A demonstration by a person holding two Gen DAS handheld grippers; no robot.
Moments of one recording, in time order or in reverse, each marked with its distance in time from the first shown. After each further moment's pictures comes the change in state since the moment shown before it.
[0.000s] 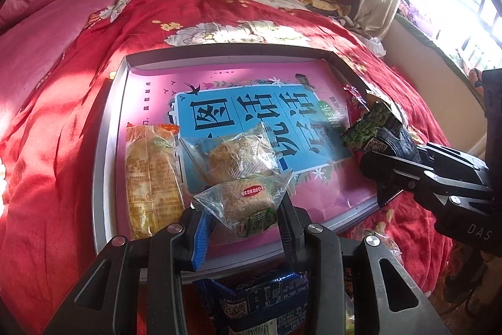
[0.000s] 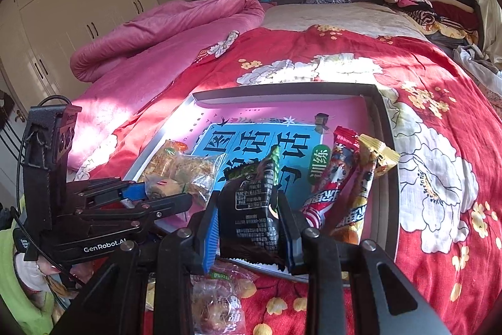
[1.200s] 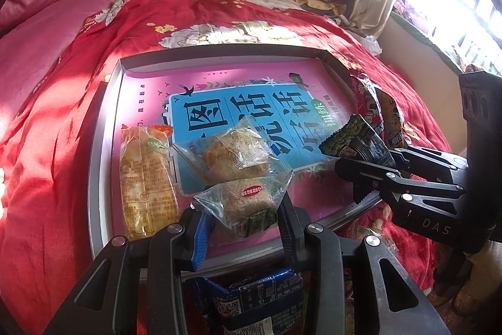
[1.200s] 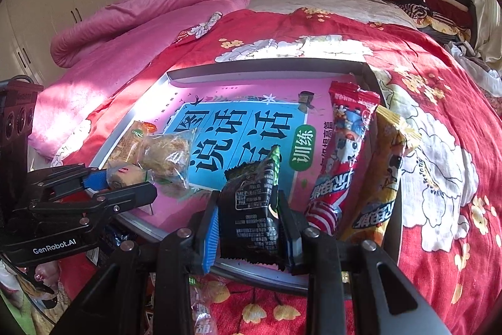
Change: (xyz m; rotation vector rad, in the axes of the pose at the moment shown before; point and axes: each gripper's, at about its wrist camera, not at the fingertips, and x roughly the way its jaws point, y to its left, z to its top) left arm -0.002 -0.004 -0.001 0.019 -0.003 -0.009; right arm 0.023 -0.012 -0.009 0.002 0.056 -0.088
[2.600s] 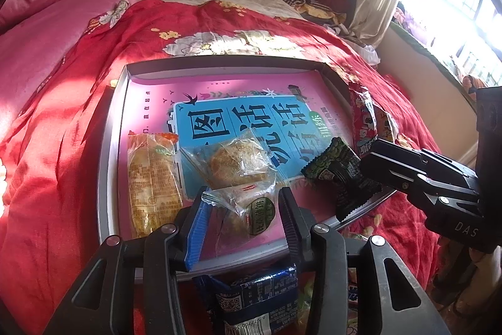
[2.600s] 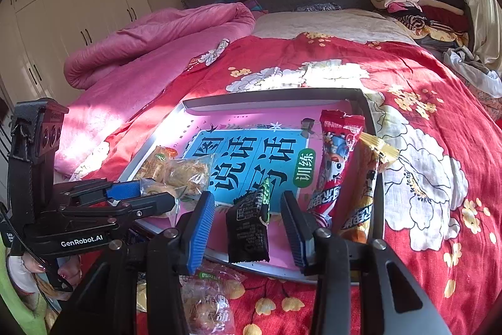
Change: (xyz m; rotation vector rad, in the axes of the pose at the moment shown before) left arm -0.011 0.006 0.004 -0.029 -0.029 -0.025; right arm -0.036 0.000 0.002 0.025 -0.115 0.043
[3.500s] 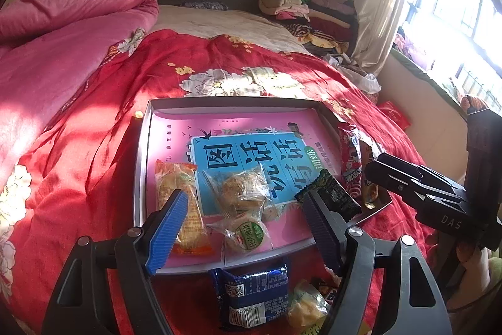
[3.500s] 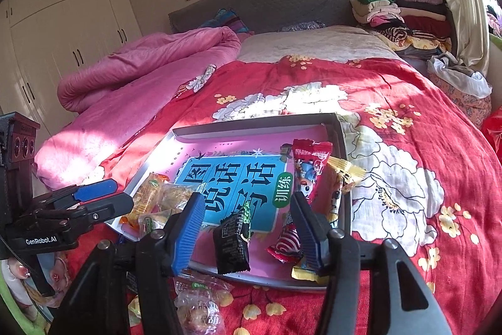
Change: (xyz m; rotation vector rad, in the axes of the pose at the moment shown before) left arm -0.048 0.002 0.003 -0.038 -0.131 0.021; right arm -0.028 -0.007 0.005 0.033 -0.106 -0.046
